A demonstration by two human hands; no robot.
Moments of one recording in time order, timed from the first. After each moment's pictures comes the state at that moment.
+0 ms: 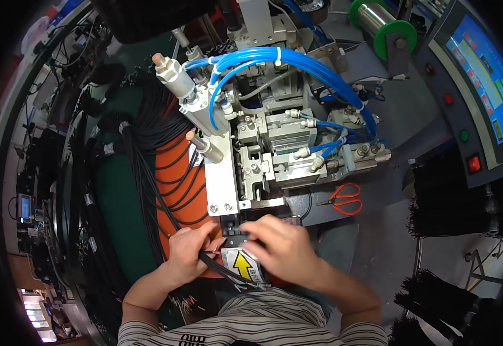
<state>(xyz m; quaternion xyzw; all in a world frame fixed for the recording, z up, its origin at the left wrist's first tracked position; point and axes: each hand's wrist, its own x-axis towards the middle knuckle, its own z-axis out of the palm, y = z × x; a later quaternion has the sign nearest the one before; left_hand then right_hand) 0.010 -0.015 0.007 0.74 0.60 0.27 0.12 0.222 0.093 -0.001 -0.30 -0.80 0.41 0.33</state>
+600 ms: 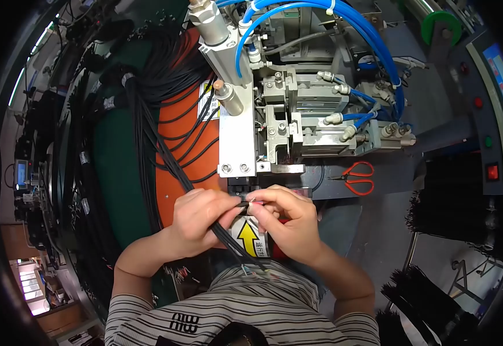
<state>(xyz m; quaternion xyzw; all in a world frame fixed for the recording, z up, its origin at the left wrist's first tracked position) 0.024 0.006 0.010 0.76 0.53 0.36 0.08 0.210 0.076 -0.014 -0.25 -0.57 0.71 0.33</state>
